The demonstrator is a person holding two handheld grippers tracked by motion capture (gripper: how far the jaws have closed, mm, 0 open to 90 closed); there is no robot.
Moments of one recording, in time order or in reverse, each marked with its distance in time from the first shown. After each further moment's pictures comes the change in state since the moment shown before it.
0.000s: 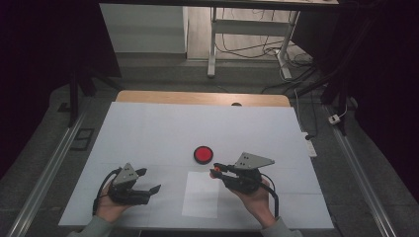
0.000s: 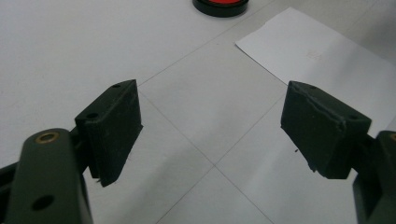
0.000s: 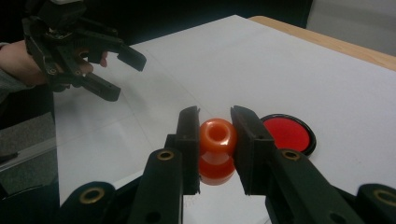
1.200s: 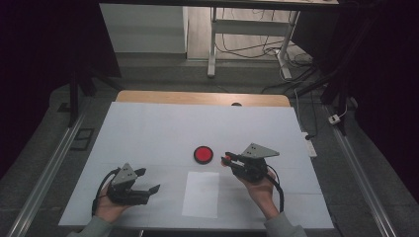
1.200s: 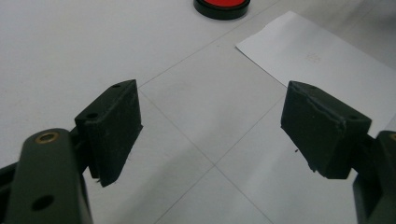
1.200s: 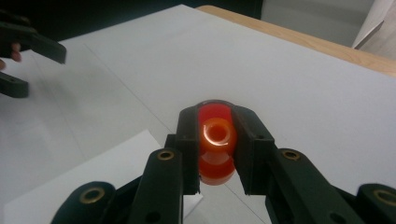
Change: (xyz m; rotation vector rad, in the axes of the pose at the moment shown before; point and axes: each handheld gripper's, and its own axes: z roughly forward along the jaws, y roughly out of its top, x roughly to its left) left arm 0.000 0.000 -0.002 -0.009 -0.001 -0.010; right arm -0.040 -0.009 0.003 0.019 -0.161 0.036
